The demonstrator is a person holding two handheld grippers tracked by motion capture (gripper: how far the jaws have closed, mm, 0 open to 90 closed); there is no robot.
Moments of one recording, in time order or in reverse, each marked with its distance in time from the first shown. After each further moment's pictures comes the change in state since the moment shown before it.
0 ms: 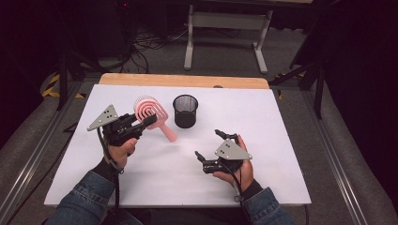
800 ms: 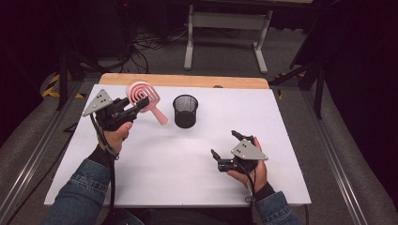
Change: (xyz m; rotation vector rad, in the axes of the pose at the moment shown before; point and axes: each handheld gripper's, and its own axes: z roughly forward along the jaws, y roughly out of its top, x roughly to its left) left arm 0.020 0.036 0.003 -0.015 0.127 0.073; right arm -0.027 -0.023 -0.022 0.037 -0.078 0.034
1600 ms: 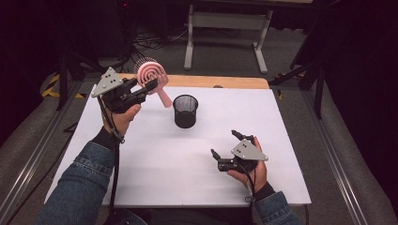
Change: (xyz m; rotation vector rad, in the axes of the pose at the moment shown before) left arm -0.013 0.053 0.031 -0.005 0.011 0.122; right arm 0.000 0.000 0.000 -0.011 -0.007 -0.001
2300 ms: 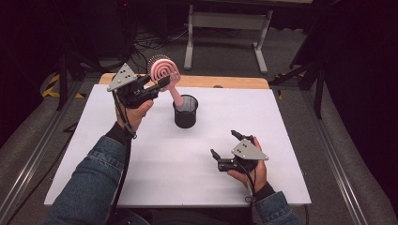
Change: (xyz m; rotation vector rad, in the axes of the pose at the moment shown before) left arm -0.005 -0.003 0.035 -0.011 -0.048 -0.026; right arm 0.000 0.000 0.000 -0.003 0.009 0.008
